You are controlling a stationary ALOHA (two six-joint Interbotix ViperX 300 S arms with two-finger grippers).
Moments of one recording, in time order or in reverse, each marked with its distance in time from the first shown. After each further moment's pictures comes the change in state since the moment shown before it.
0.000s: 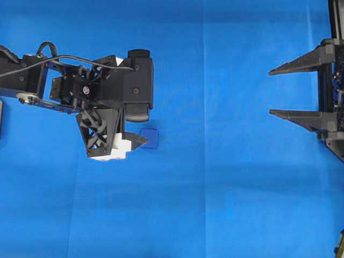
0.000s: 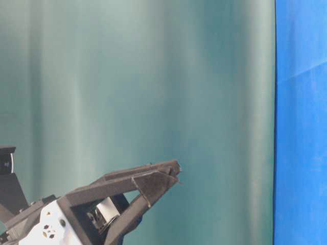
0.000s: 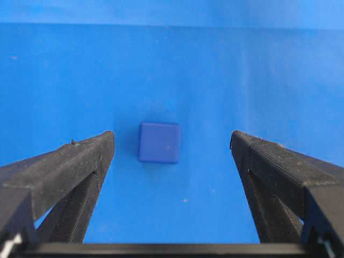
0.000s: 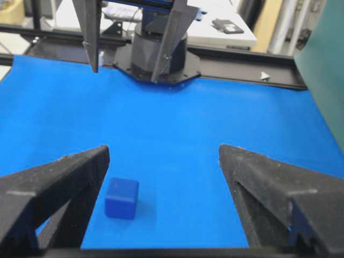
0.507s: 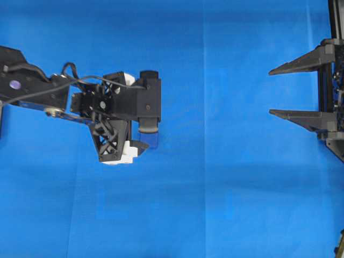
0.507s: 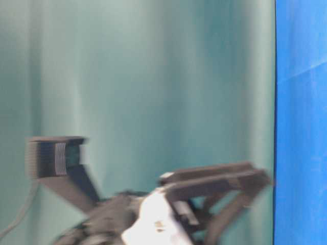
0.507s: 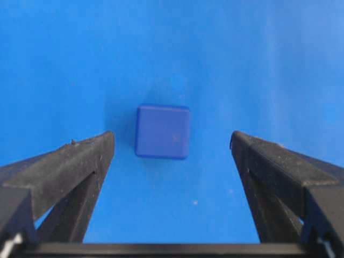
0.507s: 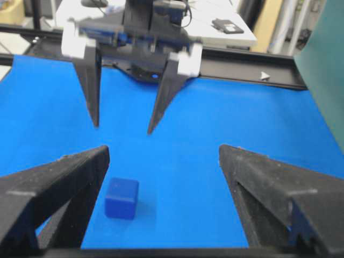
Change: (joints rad) left arm 0.000 0.124 0.141 0.000 -0.192 0.000; right arm -0.002 0.002 -0.002 0.000 0.000 0.000
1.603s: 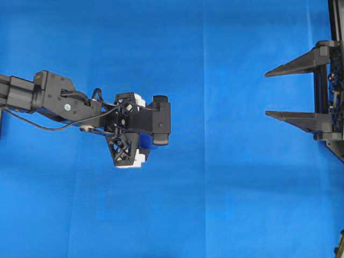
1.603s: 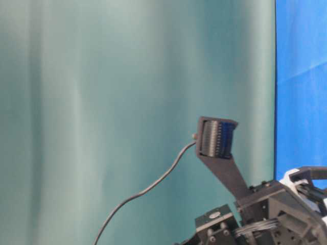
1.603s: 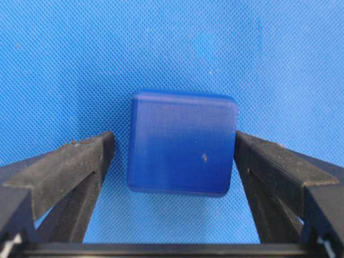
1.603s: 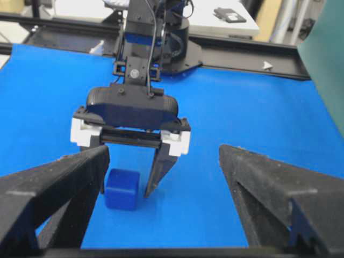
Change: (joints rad) left arm 0.011 0.259 0.080 0.009 -0.232 0.000; right arm 0.000 0.029 0.000 0.000 0.000 0.000
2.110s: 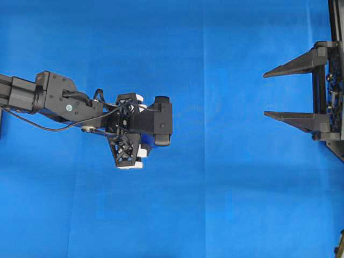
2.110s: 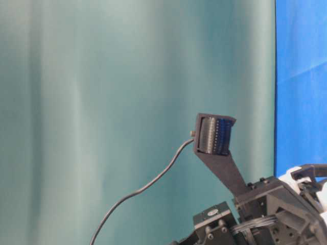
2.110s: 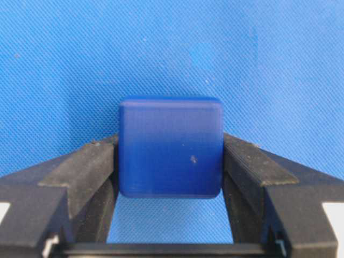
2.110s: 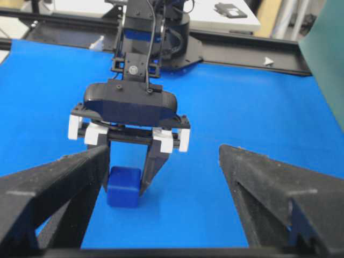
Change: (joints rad) left arm -0.003 0.002 -0.011 0.000 0.000 0.002; right arm 0.000 0.009 0.000 0.000 0.000 0.000
